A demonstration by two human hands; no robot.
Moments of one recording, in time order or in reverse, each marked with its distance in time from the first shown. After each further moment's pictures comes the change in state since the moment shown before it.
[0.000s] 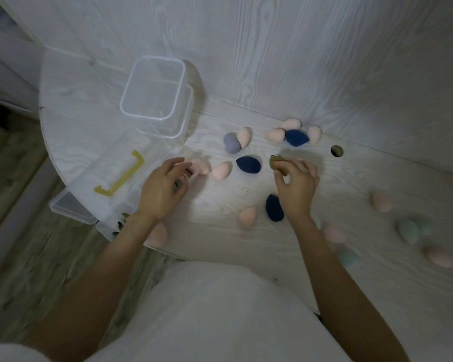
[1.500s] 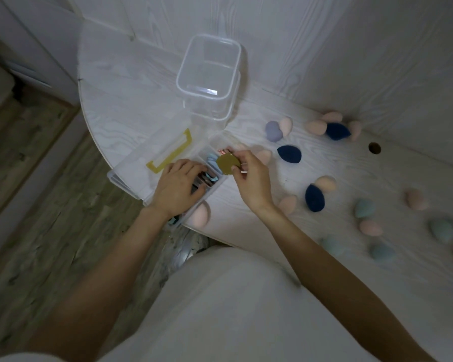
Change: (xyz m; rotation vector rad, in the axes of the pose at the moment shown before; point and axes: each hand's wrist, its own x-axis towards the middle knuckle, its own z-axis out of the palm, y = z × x) left_hand -0.047 -0.071 -0.015 0.155 -0.115 0.101; right_hand -0.056 -0.137 0.094 0.380 -0.395 -0.063
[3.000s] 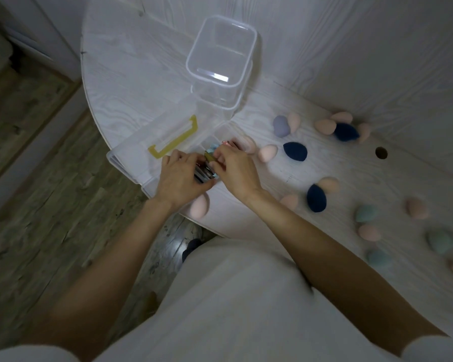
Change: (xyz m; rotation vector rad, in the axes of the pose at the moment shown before) left_hand -0.004 0.017 0.004 -0.124 0.064 -0.257; right_hand 0.013 -0.021 0.019 -0.383 -0.248 -0.164
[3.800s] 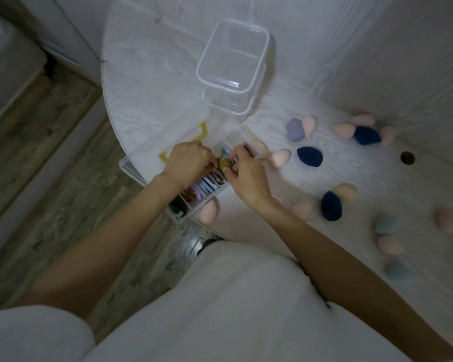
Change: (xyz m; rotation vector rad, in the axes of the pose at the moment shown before) left_hand 0.047 -0.004 -0.031 0.277 -0.159 0.245; right_hand 0.002 0.006 0.001 0.124 0.001 0.120
